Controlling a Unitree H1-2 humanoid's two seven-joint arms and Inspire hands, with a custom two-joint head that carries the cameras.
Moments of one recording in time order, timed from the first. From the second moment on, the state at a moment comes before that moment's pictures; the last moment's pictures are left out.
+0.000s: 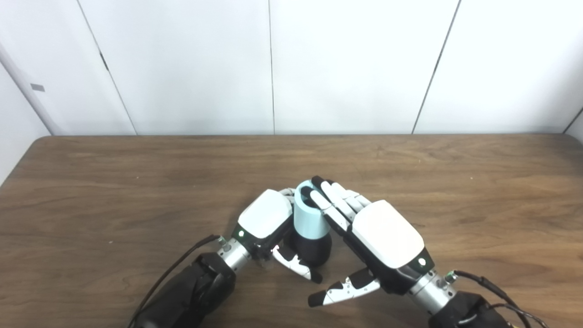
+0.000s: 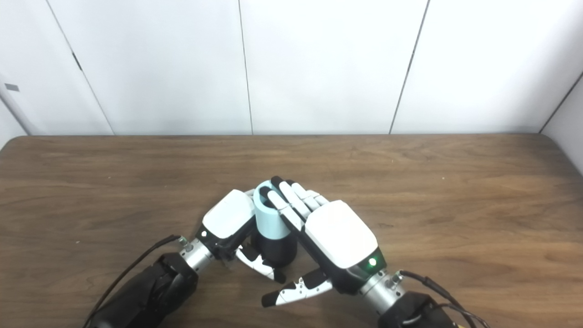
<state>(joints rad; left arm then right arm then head) -0.39 0.27 -0.59 0.35 0.88 -0.39 0.24 -0.08 -0.40 0.52 -0.55 -1.00 0.10 0.17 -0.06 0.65</state>
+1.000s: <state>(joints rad) -0.40 0.26 -0.60 0.38 0.89 -0.40 0.26 -0.10 -0.32 0.41 -0.44 -0.93 -0.07 -0.04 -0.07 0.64</state>
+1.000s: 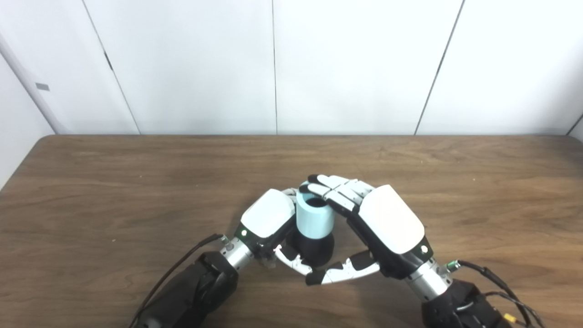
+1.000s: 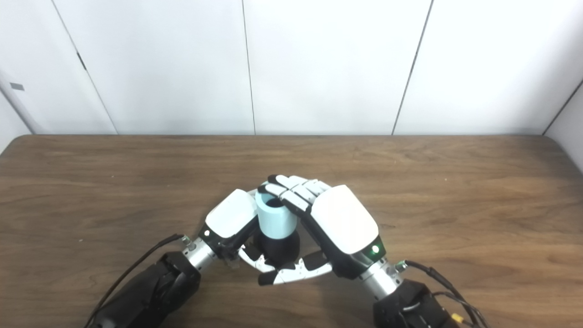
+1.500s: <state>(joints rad) -0.41 0.25 -0.60 0.38 0.90 -0.40 0.26 -0.14 -0.25 0.30 -0.43 -0.92 -0.10 -0.04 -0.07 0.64</state>
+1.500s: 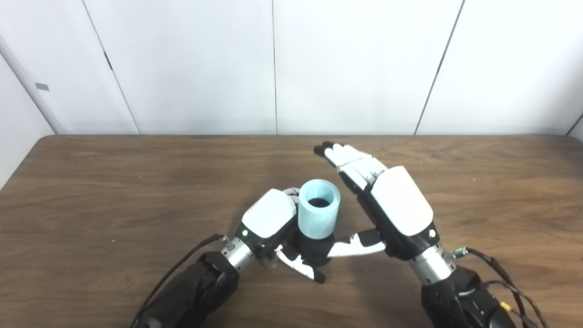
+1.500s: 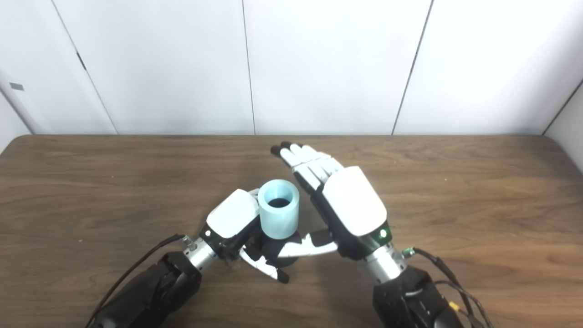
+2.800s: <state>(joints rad) -0.42 0.25 -0.60 0.39 0.90 -0.39 0.27 0.09 -0.10 -0.13 -0.43 -0.20 0.00 -0.02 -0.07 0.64</state>
